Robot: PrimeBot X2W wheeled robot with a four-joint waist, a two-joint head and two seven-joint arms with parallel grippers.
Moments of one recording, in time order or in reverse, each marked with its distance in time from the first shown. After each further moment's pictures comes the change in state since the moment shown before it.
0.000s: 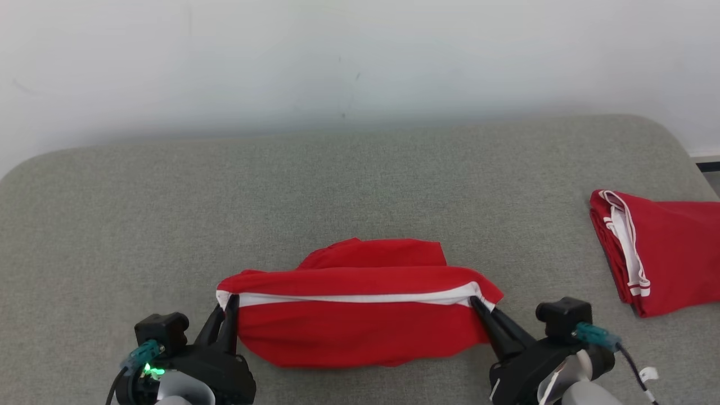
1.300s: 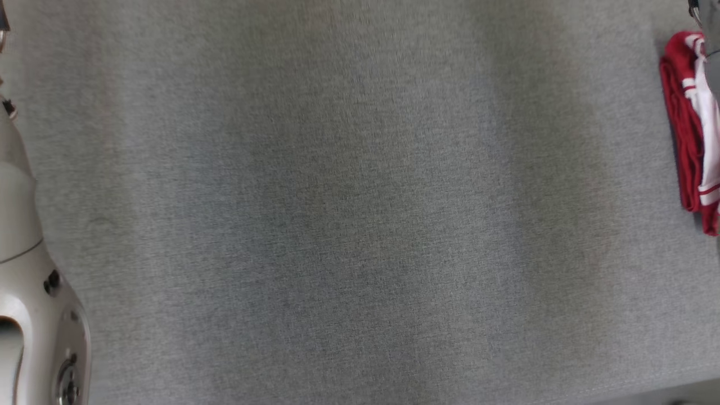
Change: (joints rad) left arm -1.024 0.080 0.218 -0.323 -0.567 0.019 0.227; right arm -1.329 0.078 -0.198 0.252 -0.077 0.001 -0.106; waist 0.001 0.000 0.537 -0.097
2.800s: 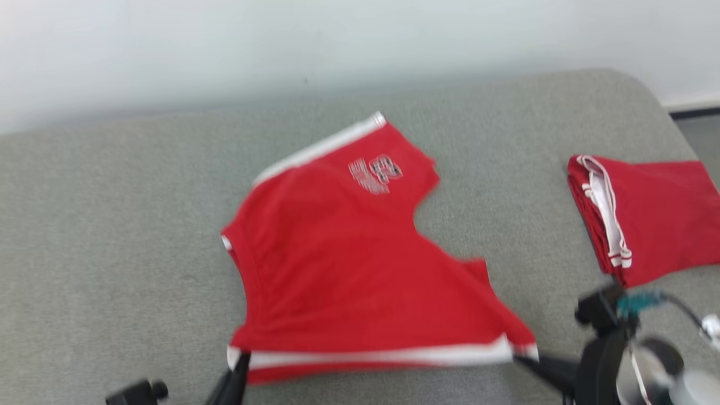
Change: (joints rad) left arm 1.276 0.119 -0.474 -0.093 -0.124 -0.005 -0.170; right arm 1.366 -0.523 0.287 -0.738 0.460 -0.001 0.731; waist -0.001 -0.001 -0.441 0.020
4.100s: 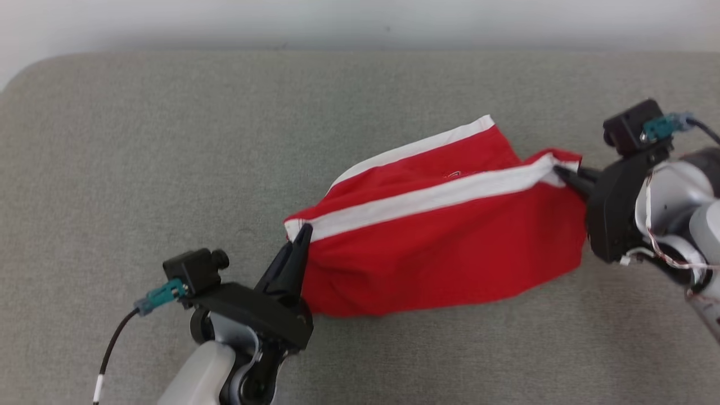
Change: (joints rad) left arm -0.310 -0.127 -0.074 -0.008 0.085 0.086 0.057; right arm -0.441 0.058 -0.058 0.195 -0.281 0.000 0.114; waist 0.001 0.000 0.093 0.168
